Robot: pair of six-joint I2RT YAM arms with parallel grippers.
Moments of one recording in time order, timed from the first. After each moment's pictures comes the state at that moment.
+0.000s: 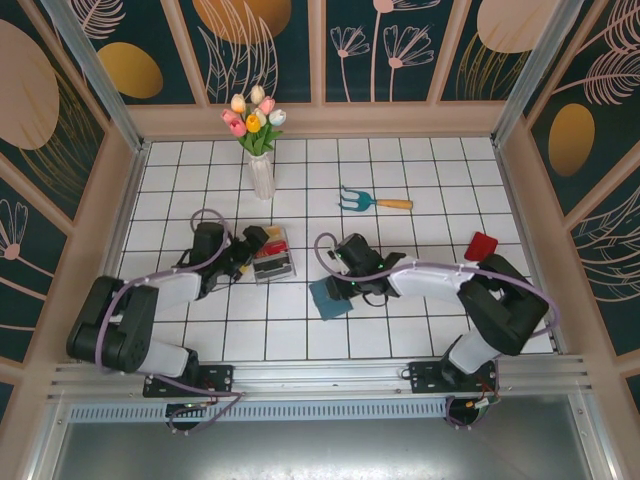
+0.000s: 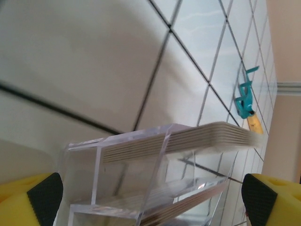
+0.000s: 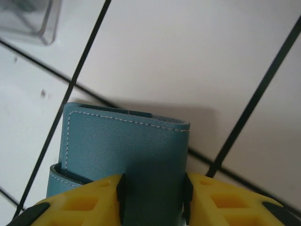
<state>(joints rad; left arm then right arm) -0.27 1.48 0.48 0.32 0.36 -1.08 0.86 1.53 0.72 -0.24 -0.10 0.38</state>
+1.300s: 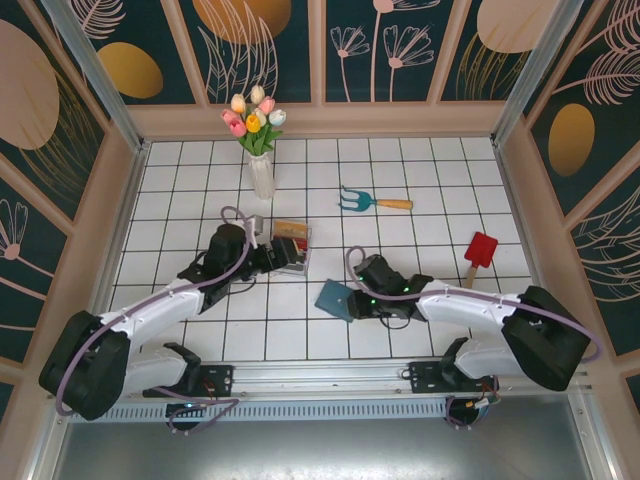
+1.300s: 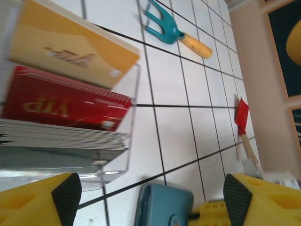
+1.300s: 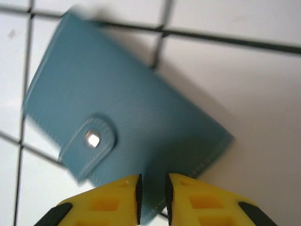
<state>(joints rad) -0.55 1.22 0.52 0.16 0.31 -0.84 0.85 1.26 0.50 -0.30 -0.09 0.68</state>
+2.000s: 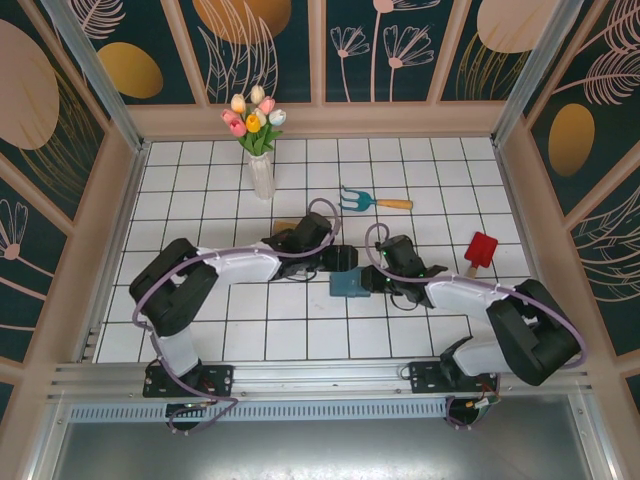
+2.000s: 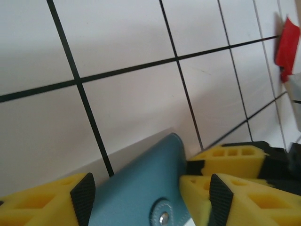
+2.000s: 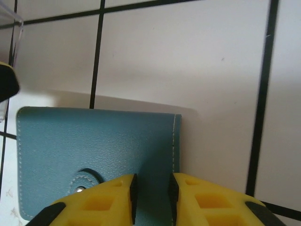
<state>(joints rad) -0.84 1.82 1.02 0.01 0.22 -0.75 0.59 1.32 0.47 -0.06 -0.14 0.56</state>
